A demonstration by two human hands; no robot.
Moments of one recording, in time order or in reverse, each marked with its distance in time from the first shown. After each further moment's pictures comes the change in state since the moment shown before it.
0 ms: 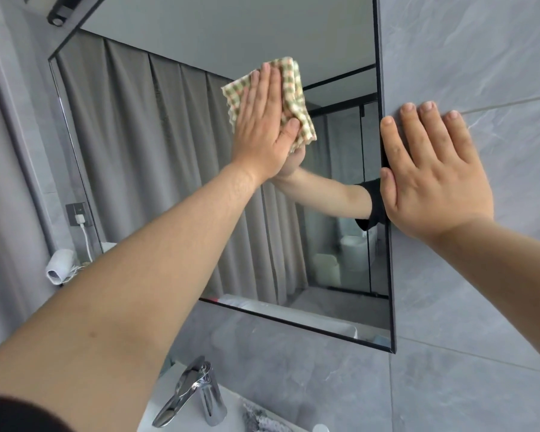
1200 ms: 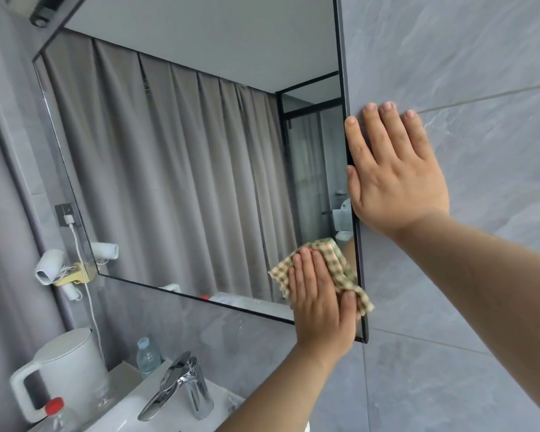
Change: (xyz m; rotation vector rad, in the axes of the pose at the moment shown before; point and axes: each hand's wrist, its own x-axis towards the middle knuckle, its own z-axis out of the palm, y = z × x) left_hand -0.246 0.172 0.086 -0.212 -0.093 -0.327; right_hand 0.001 0.001 -0.002 0.001 -0.041 -0.018
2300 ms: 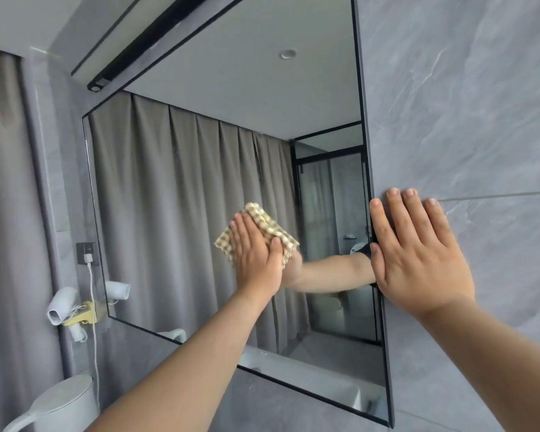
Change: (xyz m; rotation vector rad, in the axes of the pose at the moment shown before) left_hand 0.184 -0.079 -0.102 -0.035 0.091 -0.265; right_hand -0.002 -0.001 0.005 -0.054 0.075 0.005
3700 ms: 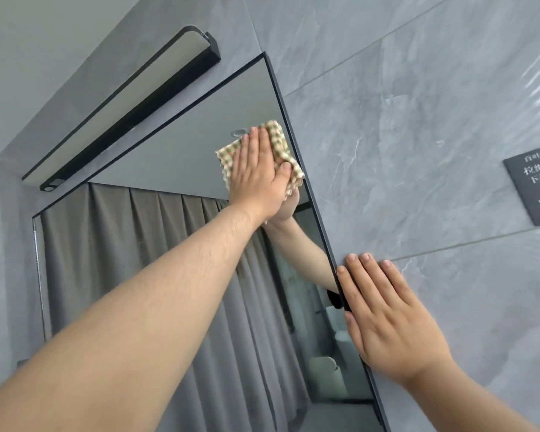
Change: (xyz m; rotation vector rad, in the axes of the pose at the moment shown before) left_hand 0.179 0.188 -0.044 0.256 -0.024 0.579; right_hand -0.001 0.001 0.007 -0.040 0.049 0.014
